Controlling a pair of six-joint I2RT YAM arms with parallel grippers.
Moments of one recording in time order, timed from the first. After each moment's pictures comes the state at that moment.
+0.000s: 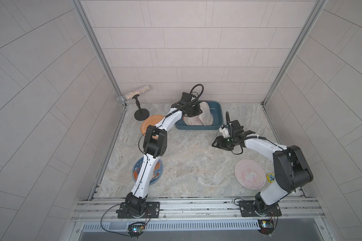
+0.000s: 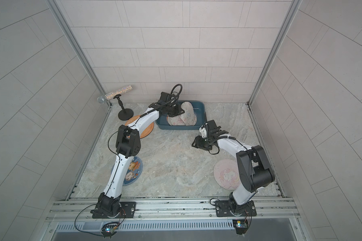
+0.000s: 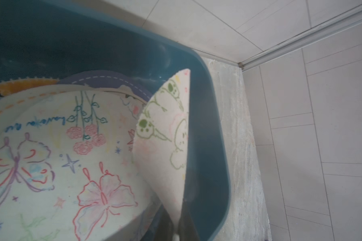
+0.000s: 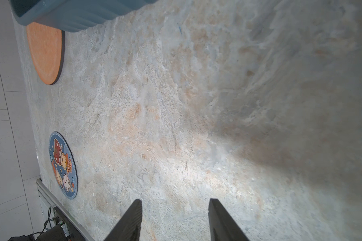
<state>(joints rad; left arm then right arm) -0.40 2.50 2.29 -0.51 0.47 -0.59 0.27 1.61 0.98 -0.45 -0.44 0.46</state>
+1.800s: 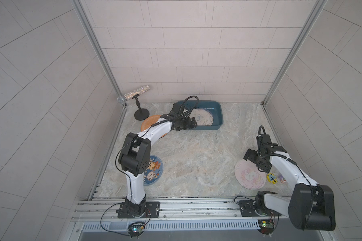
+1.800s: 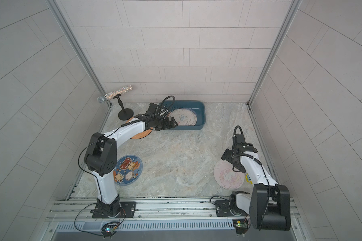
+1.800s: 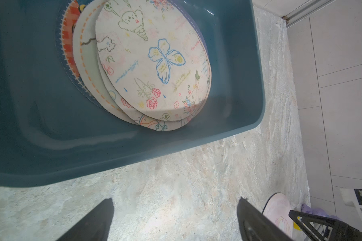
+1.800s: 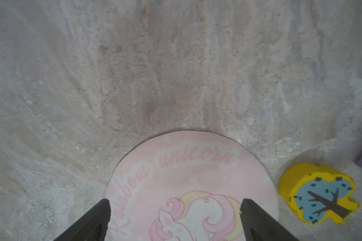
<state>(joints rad) -0.43 1.92 1.49 -0.44 0.32 -0.48 -0.12 1.18 0.68 -0.83 0.06 0.58</state>
